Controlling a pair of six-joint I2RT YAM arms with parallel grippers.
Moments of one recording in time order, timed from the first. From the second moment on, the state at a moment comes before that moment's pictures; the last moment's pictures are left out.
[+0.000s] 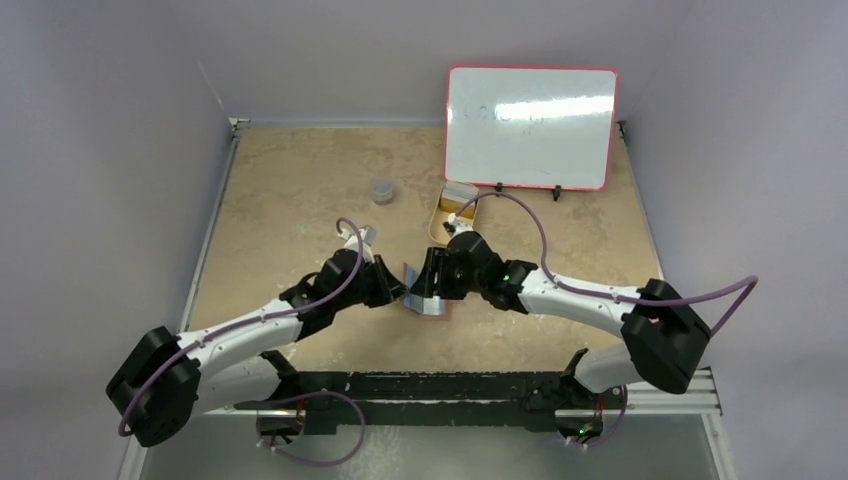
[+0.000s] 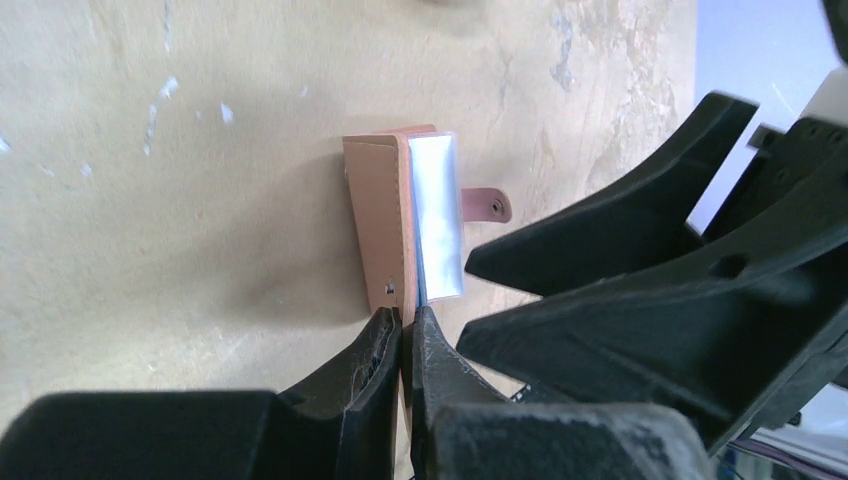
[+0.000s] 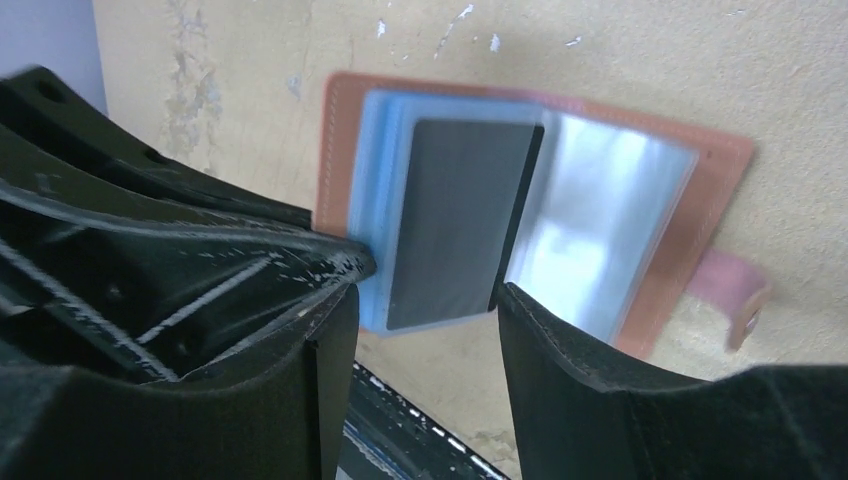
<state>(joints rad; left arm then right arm) -0.75 1.08 0.39 0.13 0.09 -0.94 0.89 1.39 0.76 -0.08 -0.04 0.88</state>
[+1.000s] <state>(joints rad) -0.77 1.25 0.72 -0.35 -0.05 -0.84 0.73 1.23 0.81 -0.30 0.11 0.66</state>
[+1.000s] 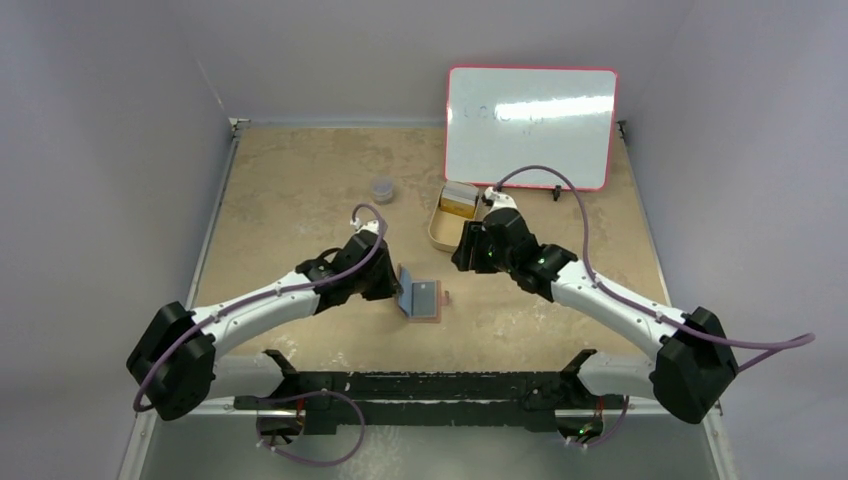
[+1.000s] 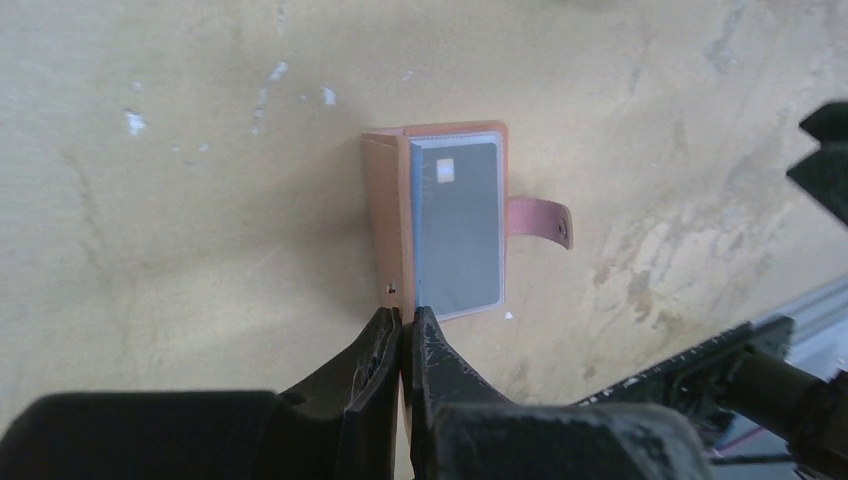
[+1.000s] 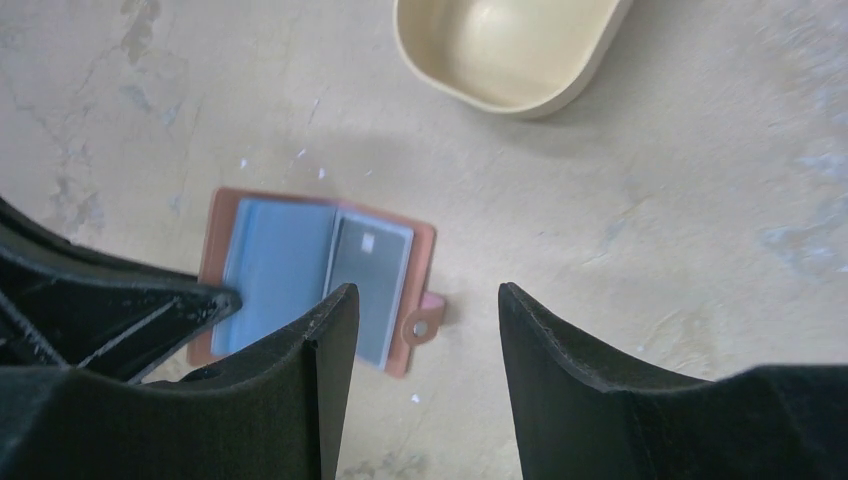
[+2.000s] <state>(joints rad) -0.77 1.16 0.56 -0.25 -0.01 -0.86 0.59 1.80 1.34 -0.27 0.19 -0.27</state>
